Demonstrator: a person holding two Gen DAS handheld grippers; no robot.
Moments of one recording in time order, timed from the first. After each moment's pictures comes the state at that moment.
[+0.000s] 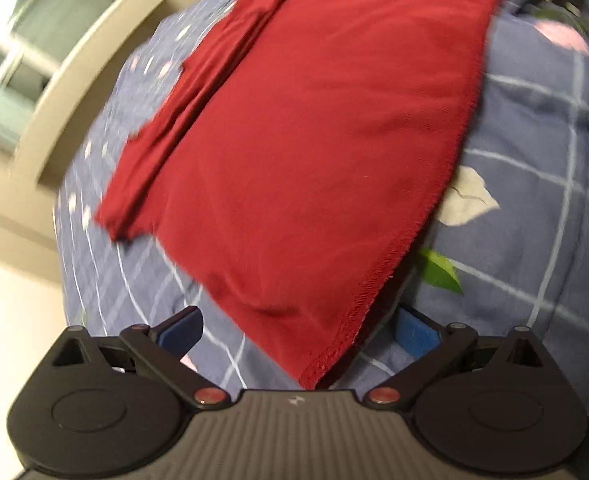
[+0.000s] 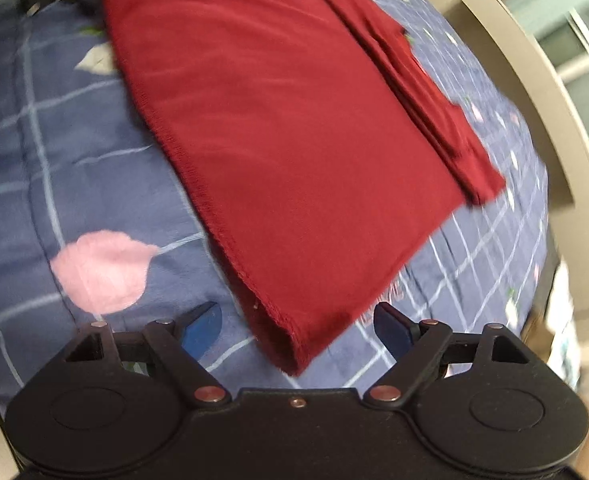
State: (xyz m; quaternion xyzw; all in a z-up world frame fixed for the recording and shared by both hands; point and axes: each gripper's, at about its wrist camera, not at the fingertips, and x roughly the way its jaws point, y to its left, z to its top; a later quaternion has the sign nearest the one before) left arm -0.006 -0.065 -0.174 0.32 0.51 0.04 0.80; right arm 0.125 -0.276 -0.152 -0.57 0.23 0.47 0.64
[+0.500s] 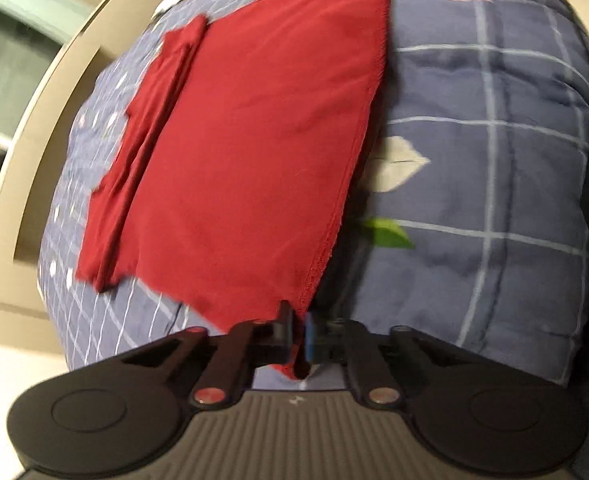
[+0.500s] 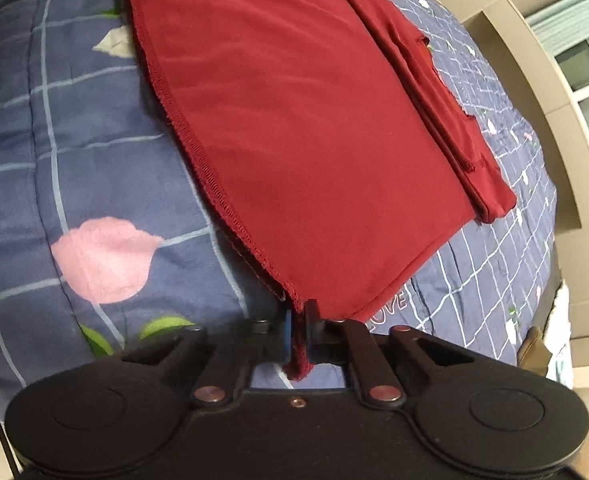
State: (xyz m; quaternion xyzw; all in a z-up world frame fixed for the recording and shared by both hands) left arm -0.019 -0.070 -0.177 0.38 0.51 -0.04 0.77; right arm 0.133 -0.270 -0.152 -0.58 0.23 0.48 0.62
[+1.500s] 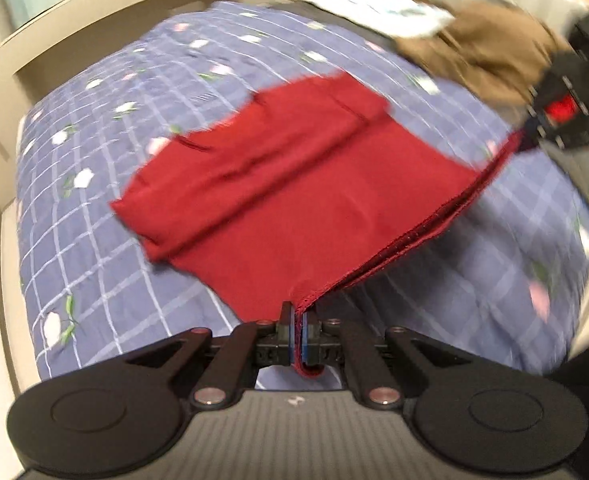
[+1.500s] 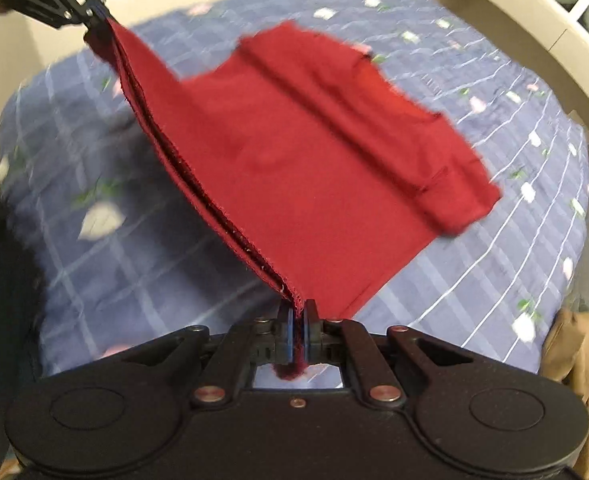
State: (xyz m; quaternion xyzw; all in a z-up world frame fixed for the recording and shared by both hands) left arm 0.070 0.084 -0.011 0.01 0.51 0.01 0.86; right arm 0.236 -0.222 -0.016 -0.43 0.36 0.54 0.63
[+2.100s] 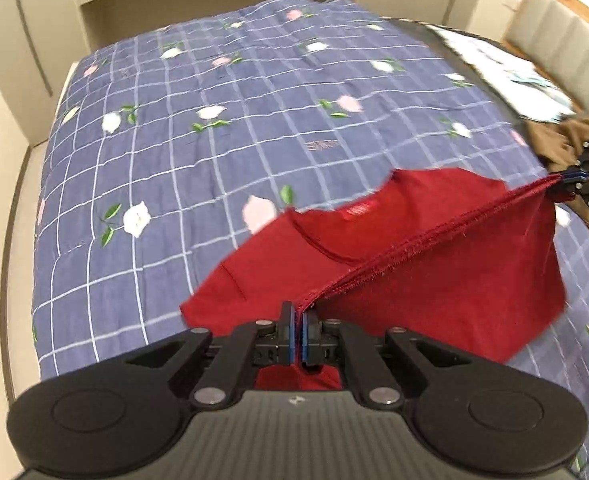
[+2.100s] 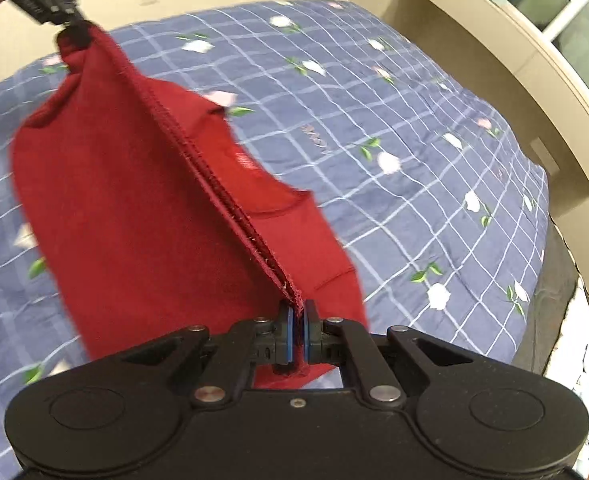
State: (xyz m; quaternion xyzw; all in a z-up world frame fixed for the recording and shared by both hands) left arm 0.270 0.248 -0.035 -0.10 0.52 0.11 0.84; right arm 0.449 -0.051 -0.021 -0.46 0.32 0.50 0.66
